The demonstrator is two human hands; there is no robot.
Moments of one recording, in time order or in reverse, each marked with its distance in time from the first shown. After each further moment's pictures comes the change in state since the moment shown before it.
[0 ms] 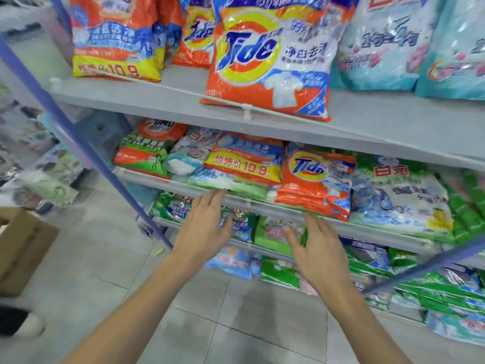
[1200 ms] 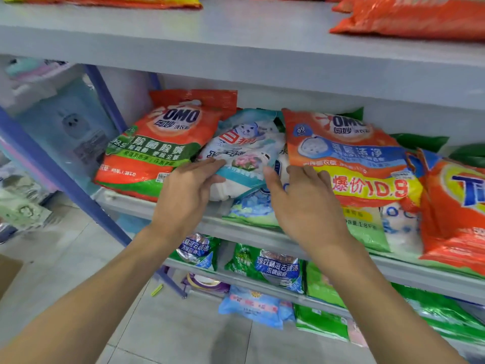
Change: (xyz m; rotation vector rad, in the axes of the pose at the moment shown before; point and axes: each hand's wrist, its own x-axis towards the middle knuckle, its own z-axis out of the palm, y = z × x) left_hand 0.199 -0.242 0.044 -0.210 0.353 0.282; right_hand 0.205 -0.191 0.147 -0.030 0.056 -0.042
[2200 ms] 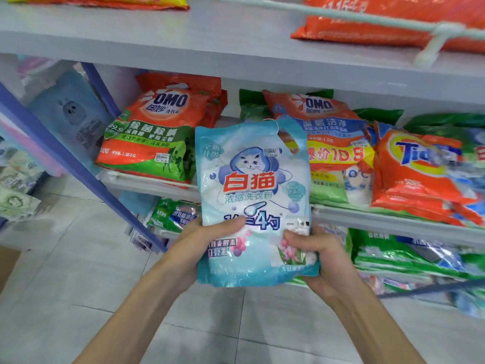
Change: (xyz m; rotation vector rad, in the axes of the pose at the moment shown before) left_hand -0.099 0.107 -0.051 -1.119 -0.447 -1.145; right_hand -0.129 0.061 0.011 1.696 -0.455 0.456
